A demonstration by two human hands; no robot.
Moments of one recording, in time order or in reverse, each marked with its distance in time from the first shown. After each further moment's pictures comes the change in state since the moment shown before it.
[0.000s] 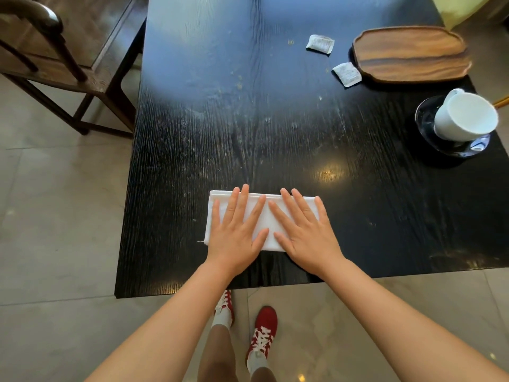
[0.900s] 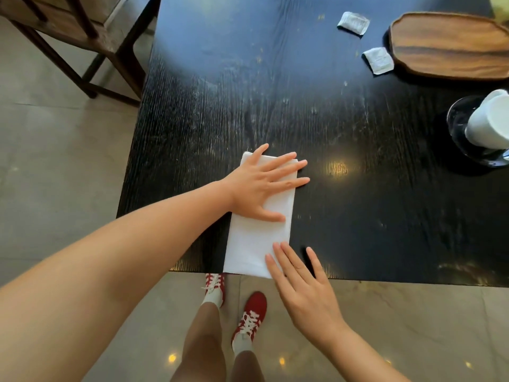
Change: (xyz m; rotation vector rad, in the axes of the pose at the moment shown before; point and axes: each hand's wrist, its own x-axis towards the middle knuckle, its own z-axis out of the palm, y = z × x) left_hand 0.083 -0.022 -0.017 0.126 -0.102 0.651; right_hand -0.092 -0.039 0.023 -0.011 0.161 -0.227
